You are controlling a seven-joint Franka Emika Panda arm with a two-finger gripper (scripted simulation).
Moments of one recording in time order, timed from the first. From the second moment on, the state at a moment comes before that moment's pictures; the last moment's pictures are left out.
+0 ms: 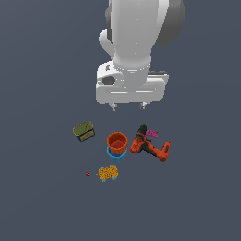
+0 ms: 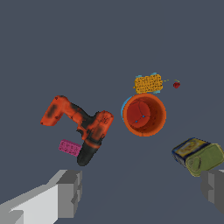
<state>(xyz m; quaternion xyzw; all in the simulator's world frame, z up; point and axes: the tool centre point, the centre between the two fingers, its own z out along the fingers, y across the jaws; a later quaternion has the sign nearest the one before) 0.006 0.028 0.306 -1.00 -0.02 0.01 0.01</state>
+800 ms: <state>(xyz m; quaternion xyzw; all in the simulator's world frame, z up) 0.005 0.040 0.303 -1.00 -0.02 0.01 0.01</state>
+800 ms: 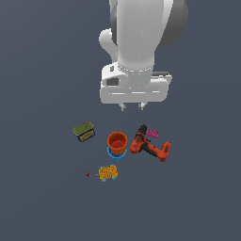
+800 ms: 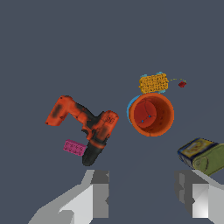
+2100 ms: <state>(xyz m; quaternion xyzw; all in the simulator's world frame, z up) 0.004 0.029 0.269 -0.99 0.15 0.01 -0.07</state>
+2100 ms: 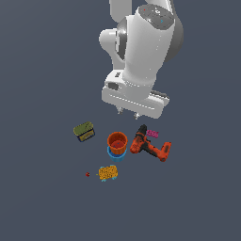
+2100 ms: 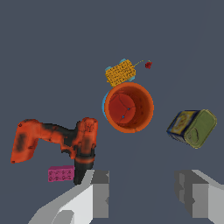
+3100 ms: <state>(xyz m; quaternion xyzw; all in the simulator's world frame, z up) 0.004 0.018 0.236 -0.93 0.33 -0.02 -0.14</state>
